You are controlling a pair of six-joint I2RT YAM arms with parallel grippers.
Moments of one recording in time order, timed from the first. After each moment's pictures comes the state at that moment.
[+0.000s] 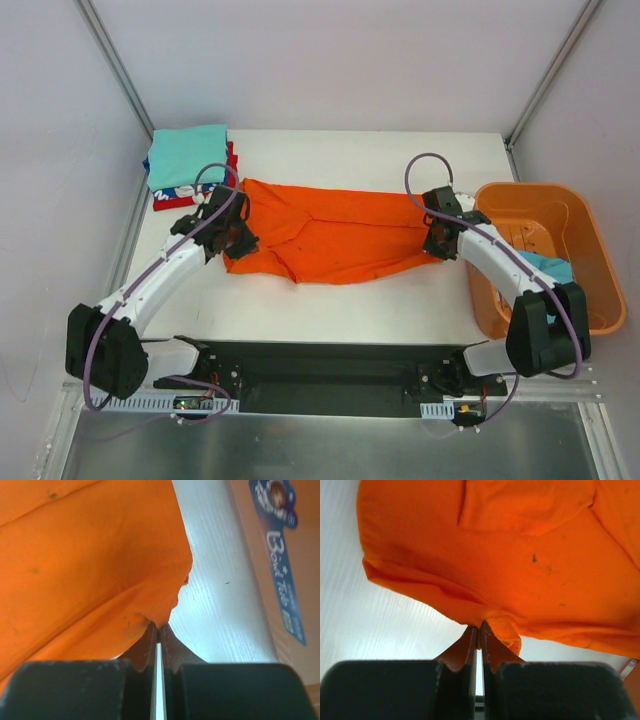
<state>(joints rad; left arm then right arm) -0.39 1.20 0.91 -0.72 -0.08 -0.95 0.32 1.36 0.93 -0.72 0.37 0.63</state>
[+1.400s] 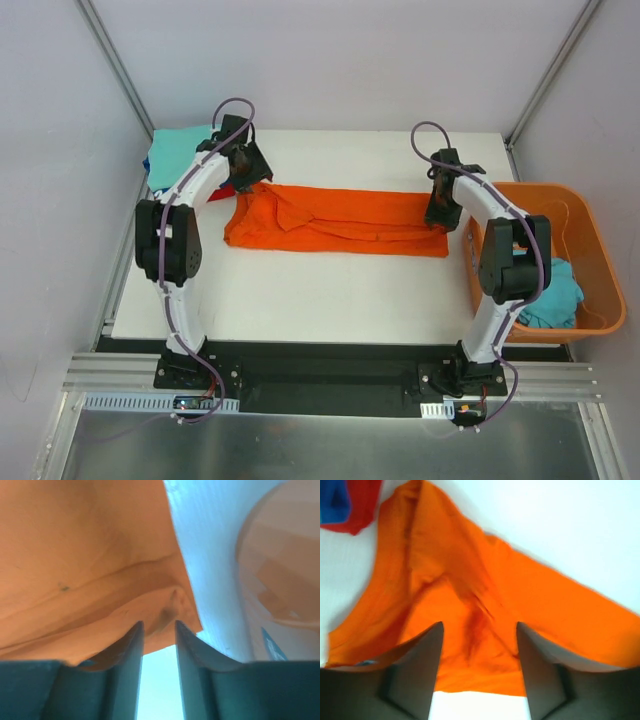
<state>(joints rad) -0.19 1.96 1.66 -0.67 0.03 -0.69 0.14 1.86 1.41 -0.84 0.27 0.46</state>
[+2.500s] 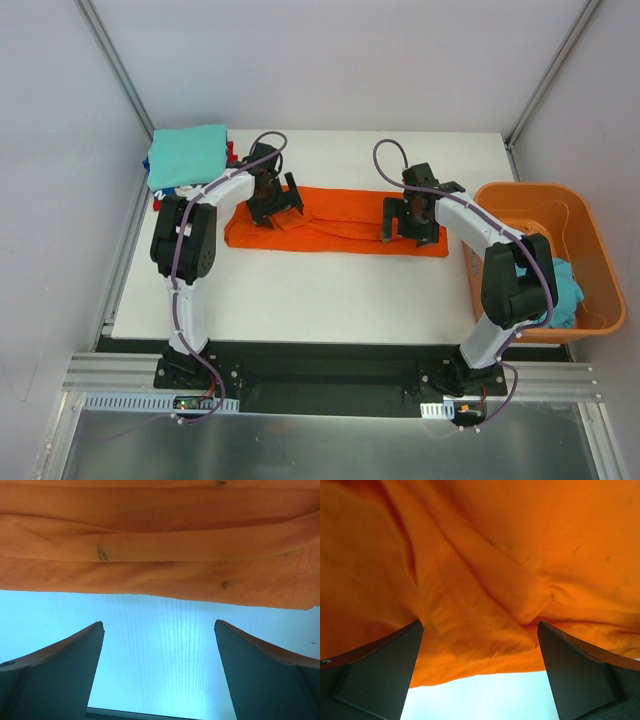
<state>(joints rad) -0.31 2.03 1.52 -0.64 0.17 -0.68 0.34 1.70 1.24 -0.75 -0.01 0.36</state>
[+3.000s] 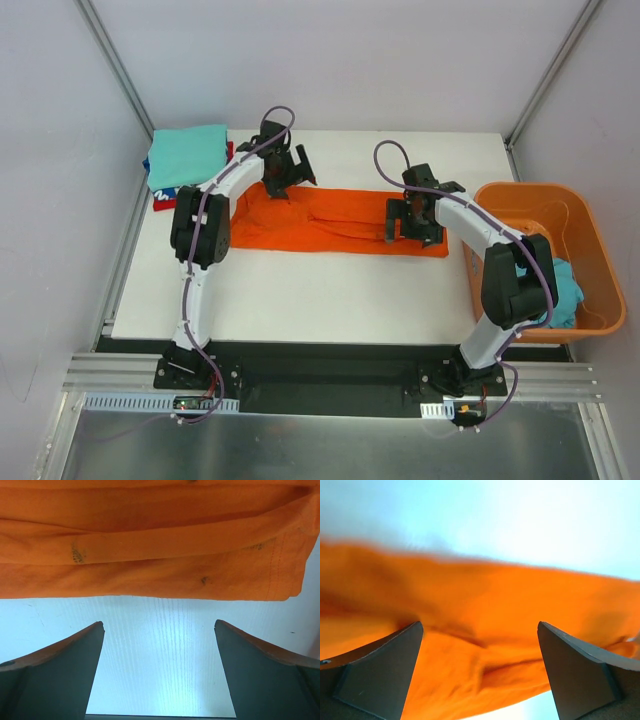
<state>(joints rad) -0.31 2.24 1.86 -0.62 0.22 -0.68 0.34 1.70 1.24 -0.78 0.07 0.36</state>
